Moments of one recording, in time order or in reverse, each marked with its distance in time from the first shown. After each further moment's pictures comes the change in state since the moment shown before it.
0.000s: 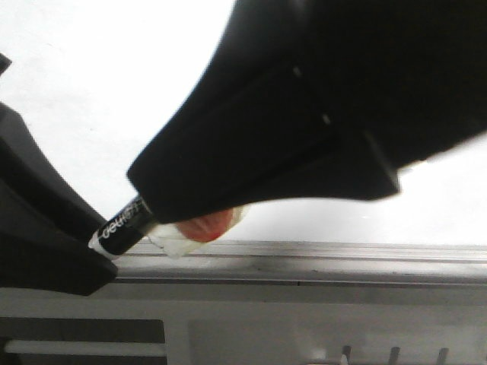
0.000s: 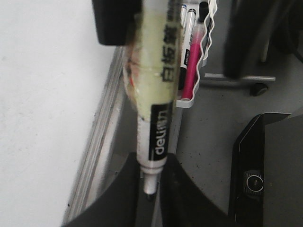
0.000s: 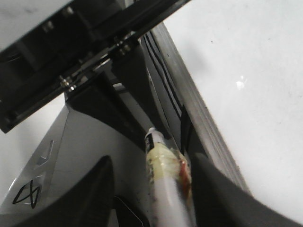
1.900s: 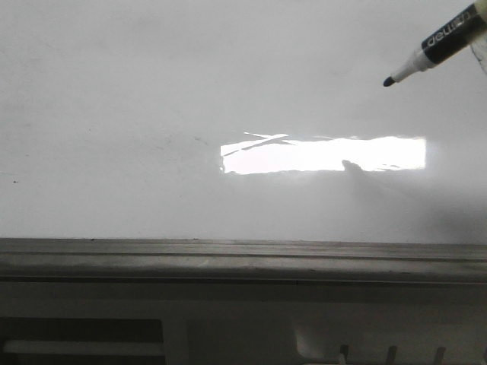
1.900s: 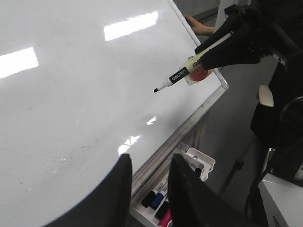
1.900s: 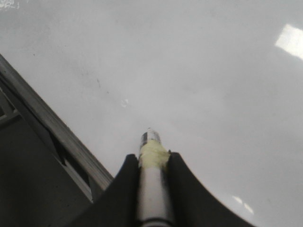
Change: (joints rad) left arm 0.045 -0.574 0.068 -0.114 -0.055 -0.451; right arm 0.000 -0.474 0.021 -1.401 0.228 1.403
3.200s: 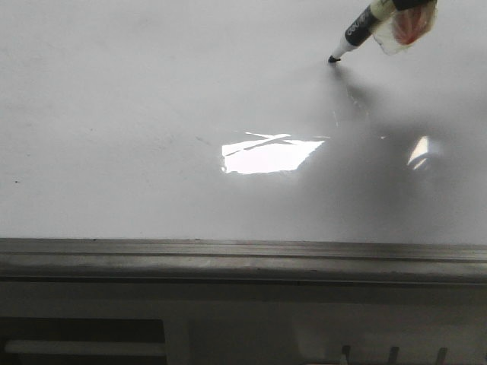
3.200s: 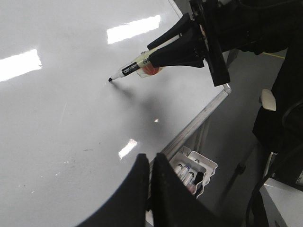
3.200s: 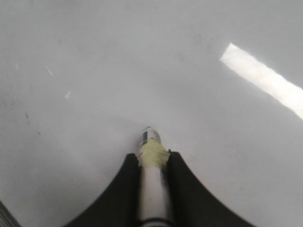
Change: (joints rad) left arm 0.000 0.000 0.000 0.000 -0.015 -0.001; right arm -0.002 0.312 -0.088 -0.510 -0.054 0.361
